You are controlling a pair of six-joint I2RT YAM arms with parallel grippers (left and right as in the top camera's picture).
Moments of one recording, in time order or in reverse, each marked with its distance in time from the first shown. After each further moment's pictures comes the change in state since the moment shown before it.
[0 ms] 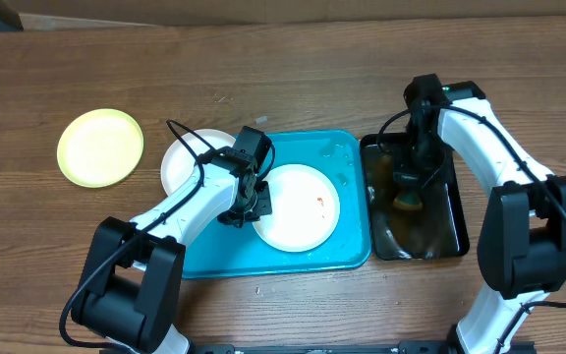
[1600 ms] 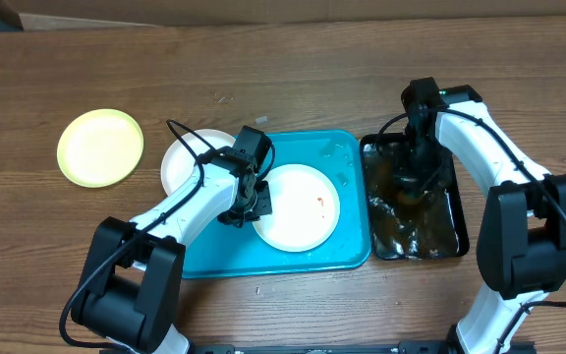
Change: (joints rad) left arm 0.000 0.000 0.000 0.002 0.000 0.000; right arm 0.008 -0.001 -0.029 0.031 0.021 -0.001
